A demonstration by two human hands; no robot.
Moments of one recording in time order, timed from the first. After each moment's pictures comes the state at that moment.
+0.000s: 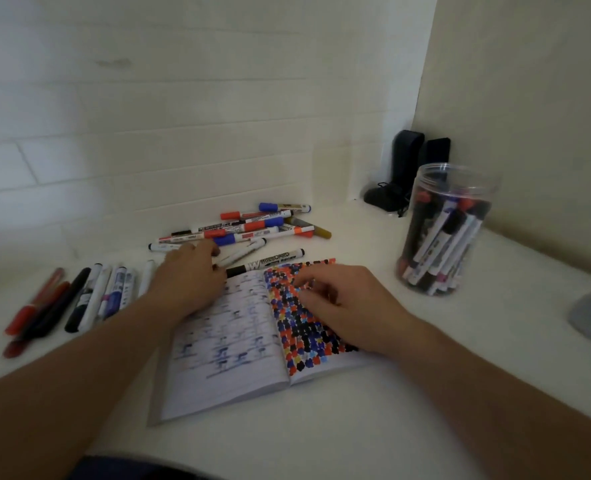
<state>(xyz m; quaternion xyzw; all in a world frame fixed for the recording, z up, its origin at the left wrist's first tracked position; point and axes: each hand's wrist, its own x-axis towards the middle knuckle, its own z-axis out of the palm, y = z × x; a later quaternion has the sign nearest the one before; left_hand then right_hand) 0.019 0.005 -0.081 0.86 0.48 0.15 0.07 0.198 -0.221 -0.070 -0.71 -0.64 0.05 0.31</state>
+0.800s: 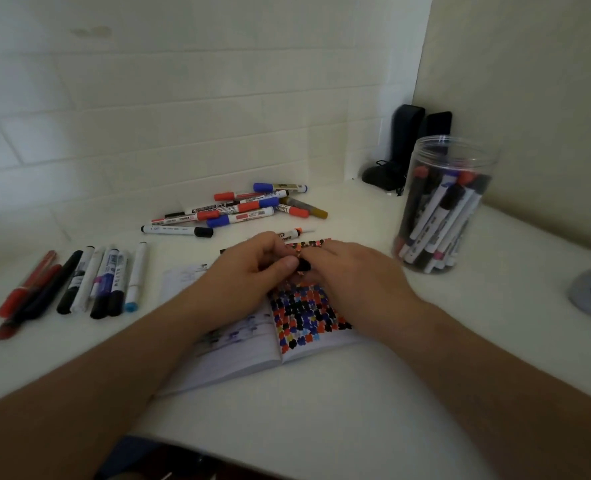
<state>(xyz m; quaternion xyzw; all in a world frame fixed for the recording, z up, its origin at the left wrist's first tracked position) 0.041 -0.099 -0.064 0.86 0.21 0.22 0.40 0.200 -0.223 -0.072 -0.72 -0.67 -0.15 0.14</state>
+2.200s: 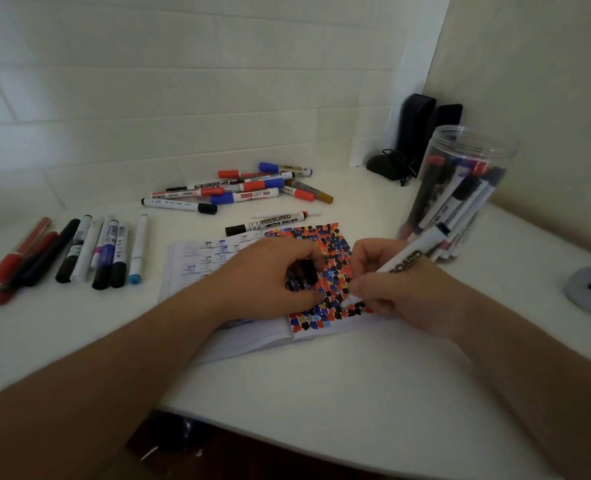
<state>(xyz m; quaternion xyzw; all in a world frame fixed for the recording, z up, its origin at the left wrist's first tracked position) 0.044 -0.100 -0.081 0.96 0.11 0.15 0.22 0.205 -0.269 -0.059 -0.60 -0.50 0.39 0.49</state>
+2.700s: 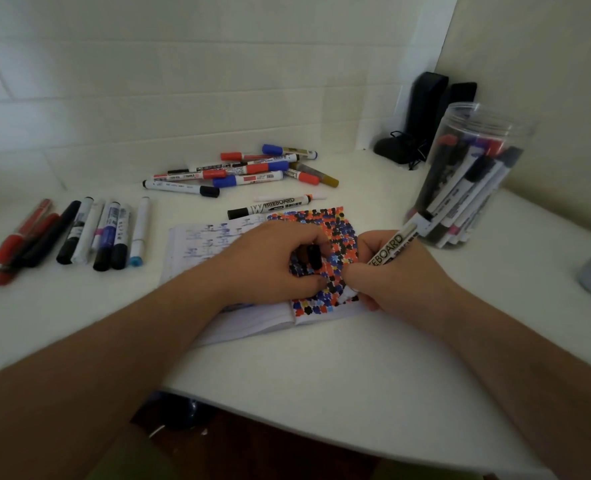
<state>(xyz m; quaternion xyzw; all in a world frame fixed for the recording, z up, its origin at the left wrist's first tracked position) 0.046 -0.099 -0.084 0.96 0.10 0.16 0.21 0.185 -0.265 -0.067 -0.71 -0.44 0.26 0.48</state>
